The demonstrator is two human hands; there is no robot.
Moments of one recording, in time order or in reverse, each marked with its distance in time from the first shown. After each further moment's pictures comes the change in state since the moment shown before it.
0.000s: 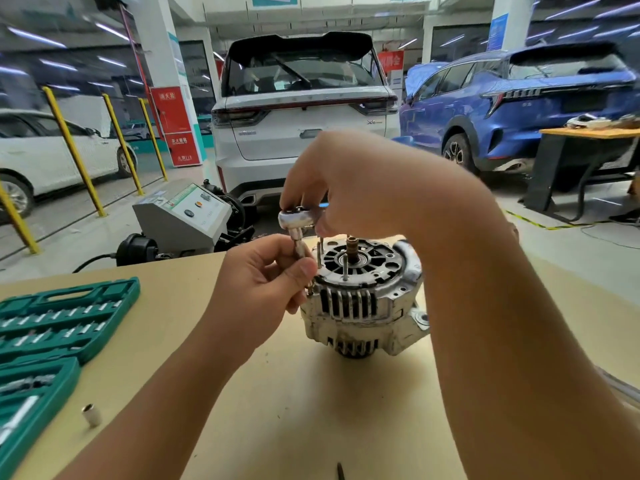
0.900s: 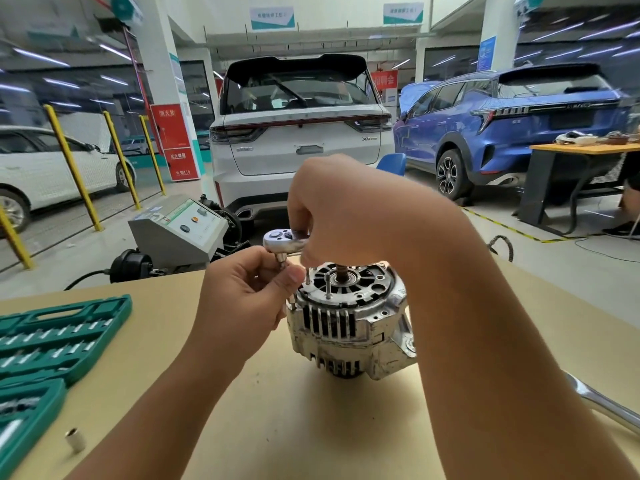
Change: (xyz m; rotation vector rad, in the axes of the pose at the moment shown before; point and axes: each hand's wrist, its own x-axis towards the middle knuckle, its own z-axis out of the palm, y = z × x) left_hand 0.007 0.000 0.004 0.030 0.169 0.035; right_hand 0.001 0.001 0.002 -0.078 0.039 0.064
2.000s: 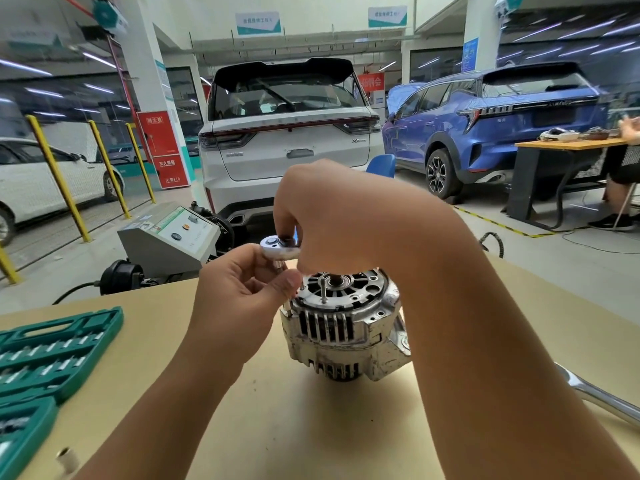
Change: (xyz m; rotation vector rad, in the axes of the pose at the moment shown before) left_hand 0.005 0.010 0.002 -0.031 -0.031 -0.062; right_hand -0.004 -0.005 -0.003 -0.036 -0.021 -0.020
